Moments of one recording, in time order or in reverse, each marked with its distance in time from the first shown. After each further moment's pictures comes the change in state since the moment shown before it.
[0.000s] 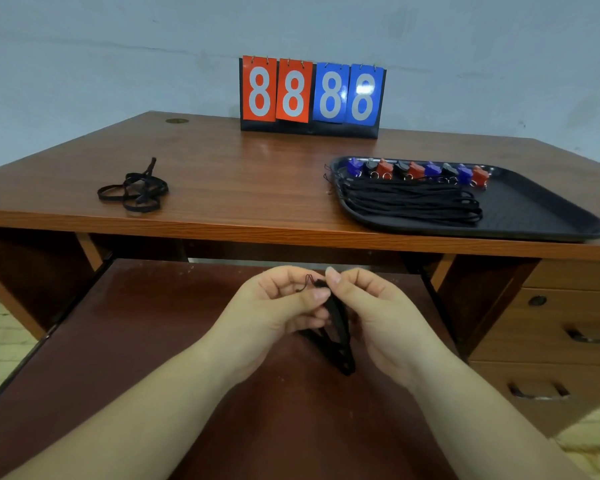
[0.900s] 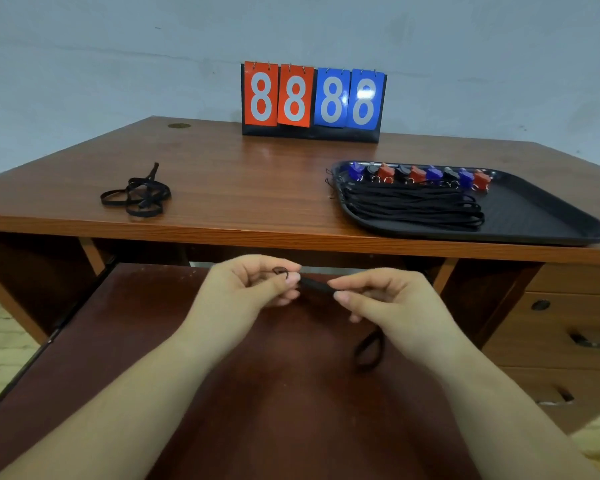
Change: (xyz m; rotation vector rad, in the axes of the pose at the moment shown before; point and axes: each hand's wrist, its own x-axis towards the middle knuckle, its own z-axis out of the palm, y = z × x) left_hand 0.008 0.009 -0.022 0.277 0.258 0.167; right_hand 0.002 -0.012 -0.017 -0.449 0.094 -0.221
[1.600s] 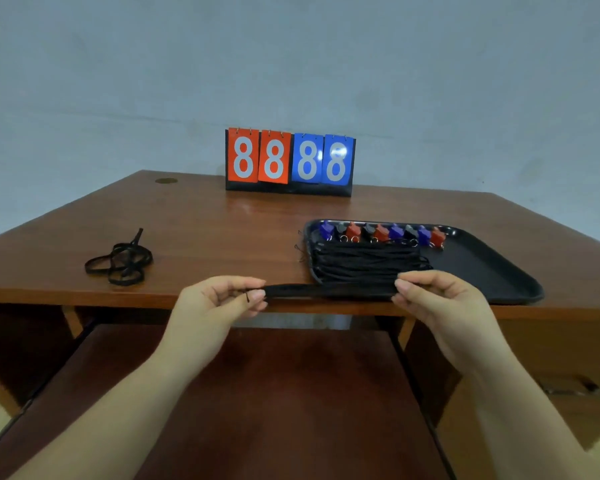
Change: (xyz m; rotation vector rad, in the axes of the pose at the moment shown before) left_hand 0.034 0.037 0.004 0.009 0.109 0.080; right_hand 0.023 -0.030 -0.093 0.350 0.349 0.055
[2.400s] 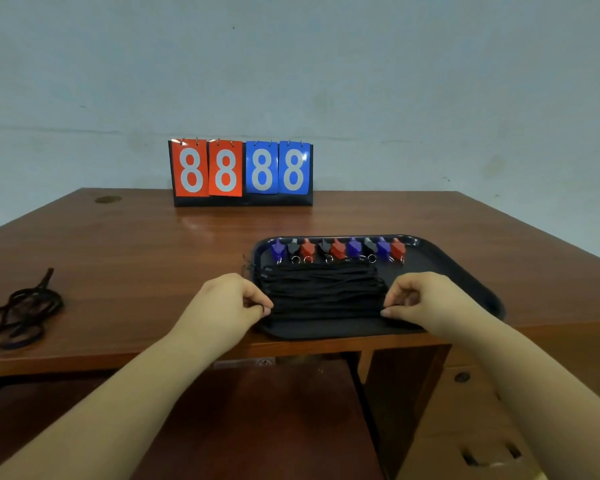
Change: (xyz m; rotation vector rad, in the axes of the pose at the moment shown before) left_hand 0.074 0.012 0.087 0.946 -0.242 0.110; right_hand 0.096 -0.016 -0.068 -1.120 -0.278 -0.001
